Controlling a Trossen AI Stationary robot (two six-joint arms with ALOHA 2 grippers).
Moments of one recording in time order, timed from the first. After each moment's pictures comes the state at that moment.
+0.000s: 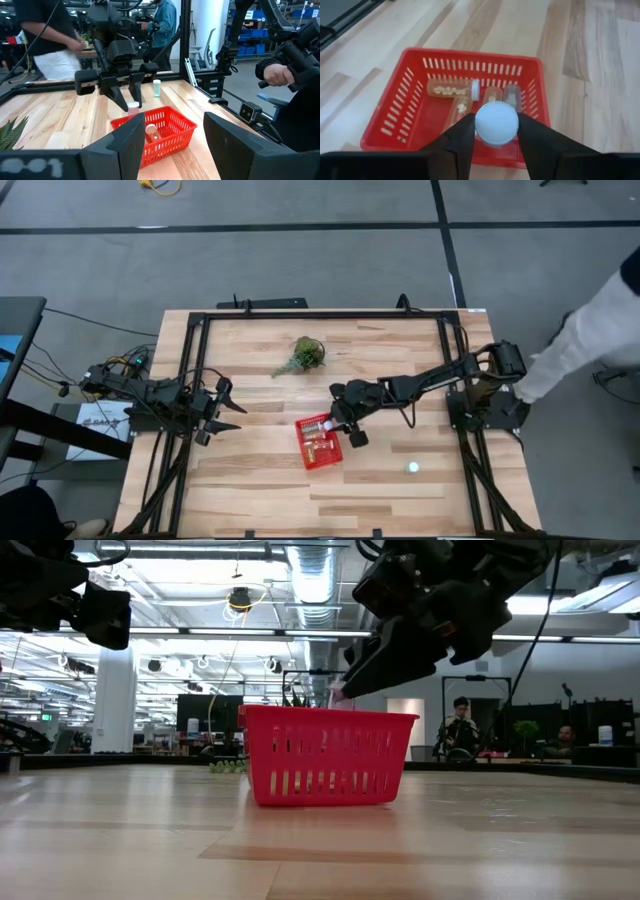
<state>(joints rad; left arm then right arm) -0.30 0.00 0.02 0.01 -0.01 0.00 0.08 1.71 0.88 0.17 -0.23 -0.24</state>
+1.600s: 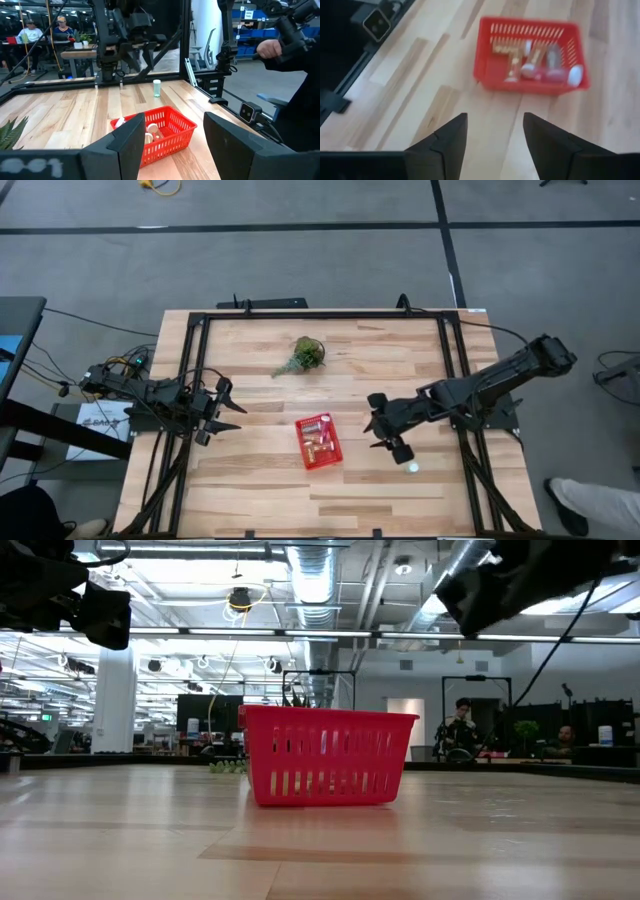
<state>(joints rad) -0.30 0.00 0.02 0.01 -0.01 0.00 0.33 1.28 0.83 -0.36 -0.05 -0.07</state>
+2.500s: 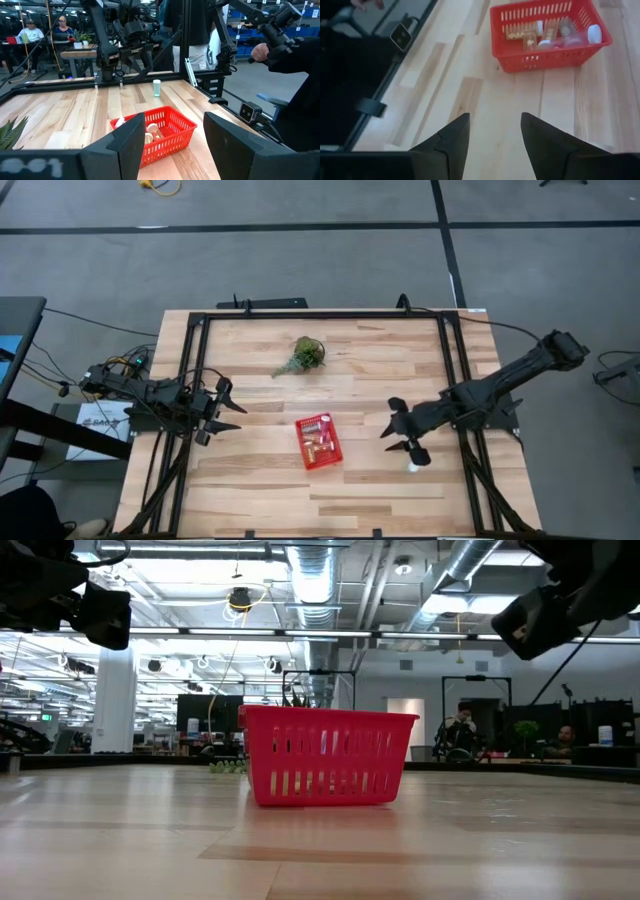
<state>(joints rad) -0.30 0.00 0.02 0.01 -0.01 0.00 0.42 1.05 0.56 -0.20 -0.02 0.19</state>
